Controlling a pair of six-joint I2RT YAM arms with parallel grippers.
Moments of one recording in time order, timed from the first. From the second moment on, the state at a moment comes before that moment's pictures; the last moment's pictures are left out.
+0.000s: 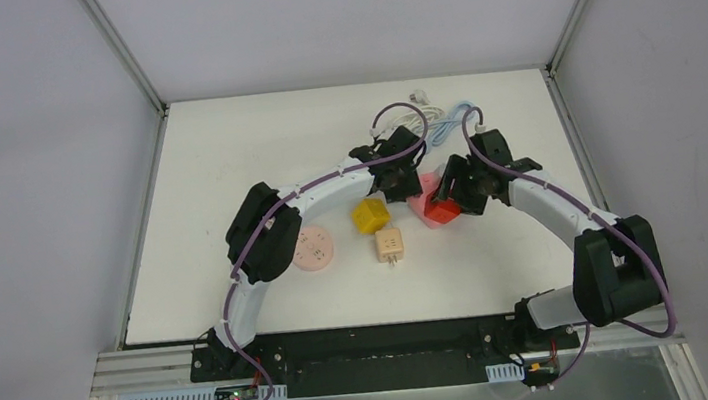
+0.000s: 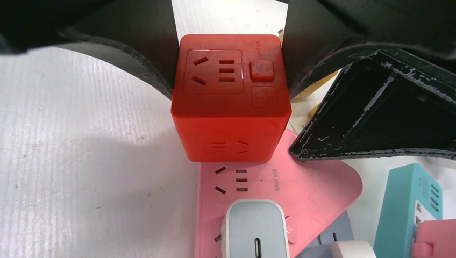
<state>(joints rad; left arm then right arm) -0.88 2.14 1.73 -0.56 -0.14 -0.93 0.30 1.38 0.87 -0.50 -0.14 0.68</state>
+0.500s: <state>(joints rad) -0.89 2.14 1.74 -0.58 -0.16 -0.93 0.34 1.38 0.89 -0.51 -0.08 0.59</state>
